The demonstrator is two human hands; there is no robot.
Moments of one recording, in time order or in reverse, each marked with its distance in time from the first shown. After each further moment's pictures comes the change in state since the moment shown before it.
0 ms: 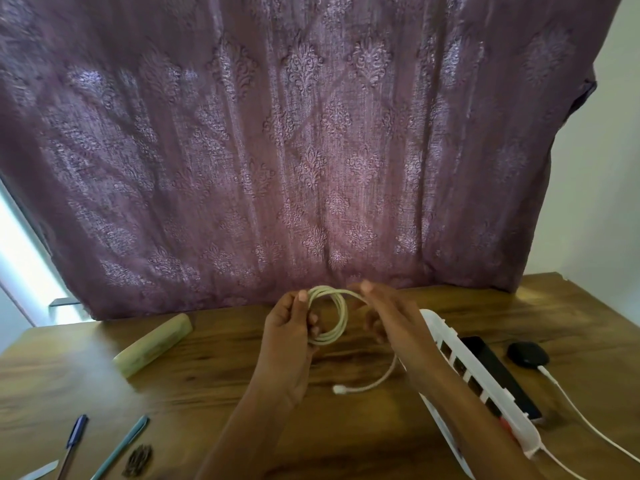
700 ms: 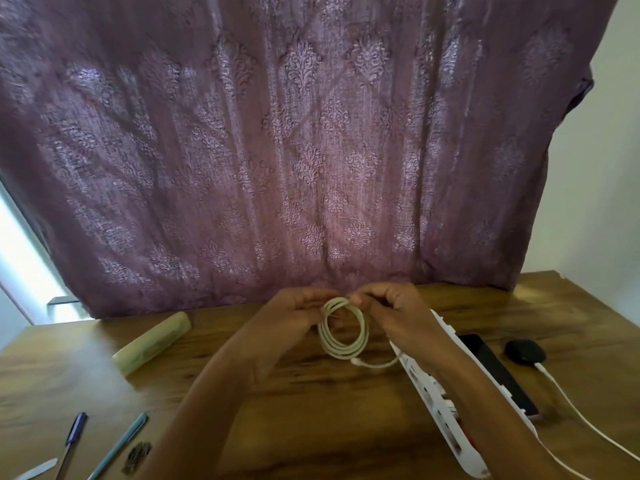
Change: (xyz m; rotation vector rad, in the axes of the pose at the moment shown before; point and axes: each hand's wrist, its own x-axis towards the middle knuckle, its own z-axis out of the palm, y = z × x) left_hand 0.009 0.029 -0.008 0.383 -0.351 -0.146; right_hand 0.012 -0.007 -0.013 -0.216 -0.187 -0.145
